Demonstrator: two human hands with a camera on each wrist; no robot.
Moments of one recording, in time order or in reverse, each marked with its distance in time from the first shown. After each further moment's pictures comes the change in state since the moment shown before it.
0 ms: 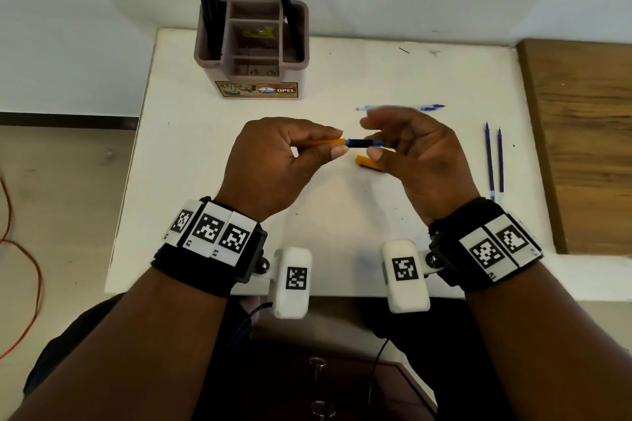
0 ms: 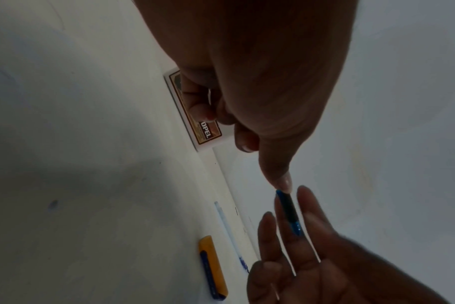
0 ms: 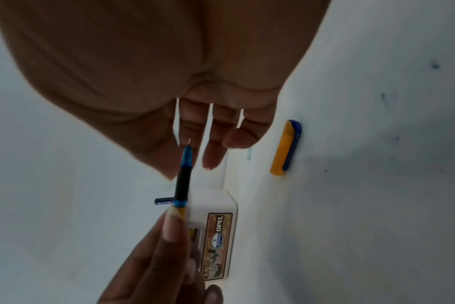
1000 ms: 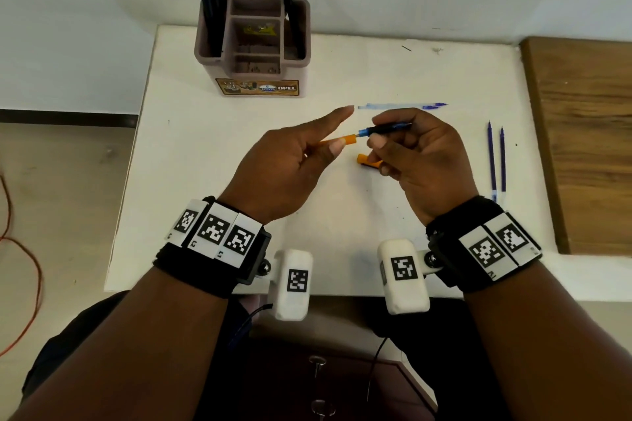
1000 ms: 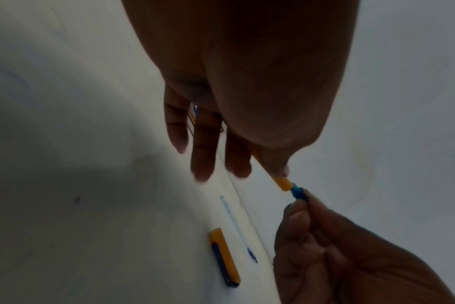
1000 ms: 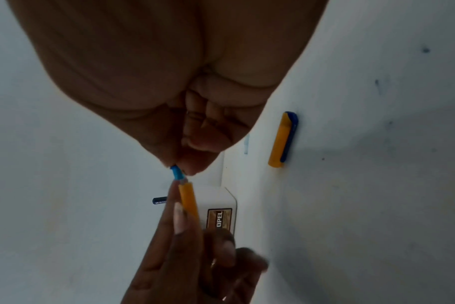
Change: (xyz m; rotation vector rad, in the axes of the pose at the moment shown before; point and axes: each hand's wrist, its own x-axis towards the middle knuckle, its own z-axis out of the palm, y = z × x) left_hand 0.001 -0.008 0.005 0.160 -0.196 0.019; right_hand -0.001 -0.004 0.005 0.016 0.104 0.093
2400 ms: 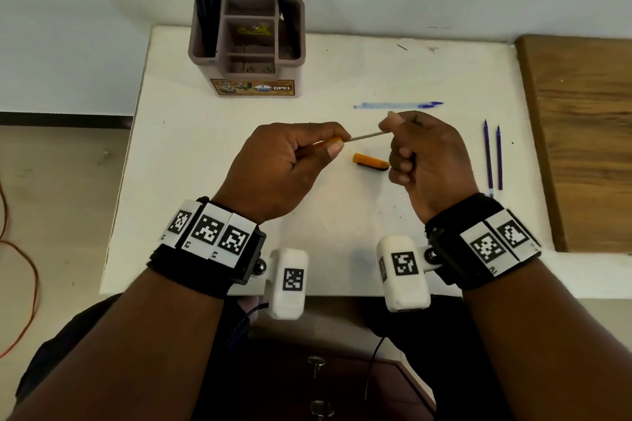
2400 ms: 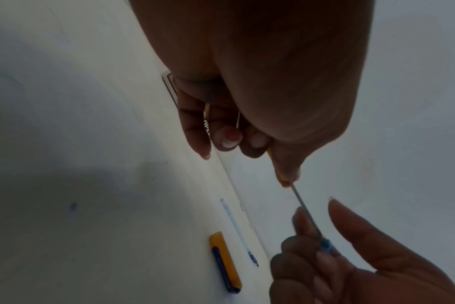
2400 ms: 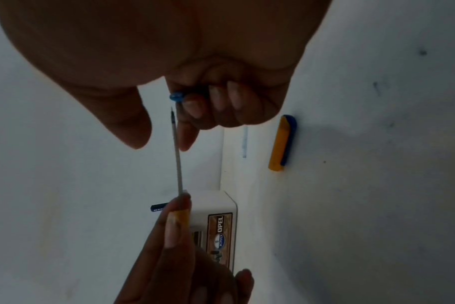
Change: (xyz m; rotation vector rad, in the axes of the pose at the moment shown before) left_hand -0.003 0.008 -0.003 -0.105 0.051 0.057; right_hand 0.004 -0.002 -0.005 0.139 0.125 0.183
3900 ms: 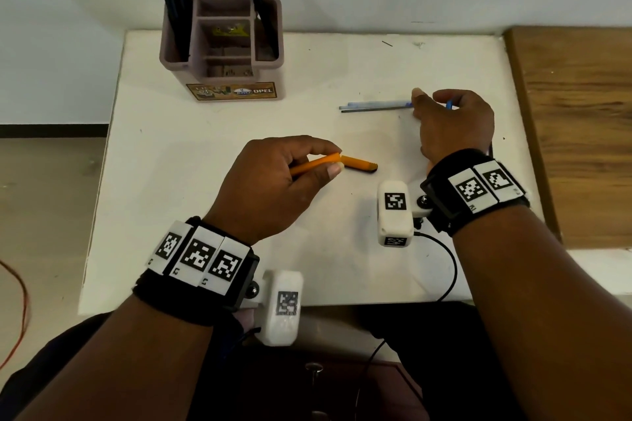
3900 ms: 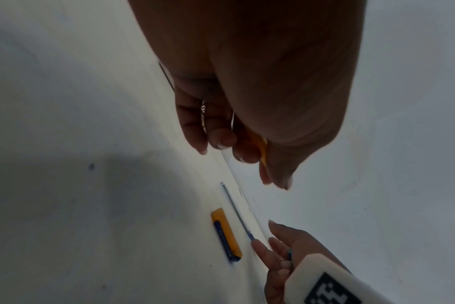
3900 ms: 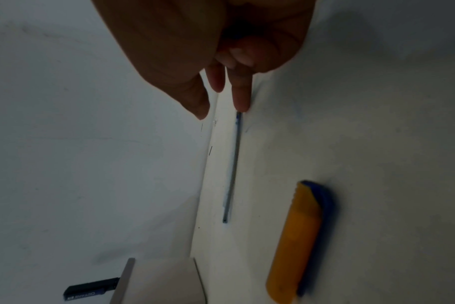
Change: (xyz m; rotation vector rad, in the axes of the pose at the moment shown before) left_hand 0.000 -0.003 0.015 0.074 -0.021 -0.039; right_hand 0.070 0.002 -0.032 -0.383 0.582 -0.006
